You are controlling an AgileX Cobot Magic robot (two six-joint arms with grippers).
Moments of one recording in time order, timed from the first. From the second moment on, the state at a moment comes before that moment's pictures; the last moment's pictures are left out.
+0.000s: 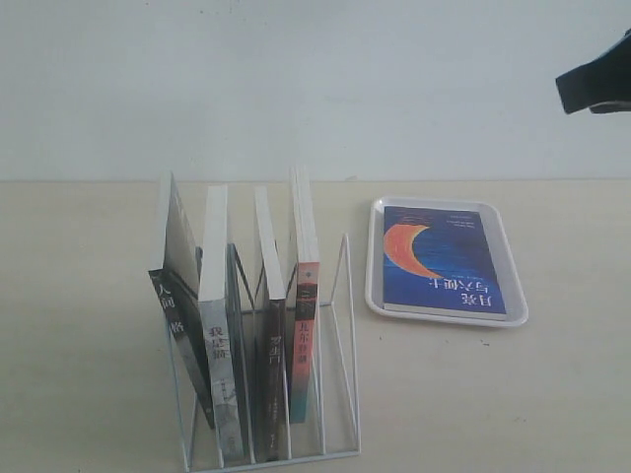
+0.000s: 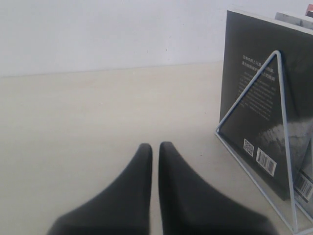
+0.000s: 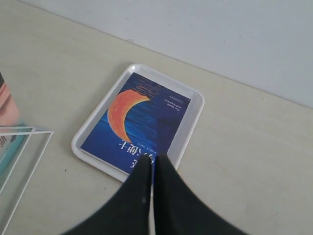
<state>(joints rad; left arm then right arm) -0.20 0.00 0.00 0.16 0.29 -0.16 0.36 1.12 -1.11 -0.14 0.73 0.00</state>
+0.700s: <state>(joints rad) -0.20 0.00 0.00 0.16 0.29 -0.16 0.36 1.12 -0.46 0.12 0.22 0.27</state>
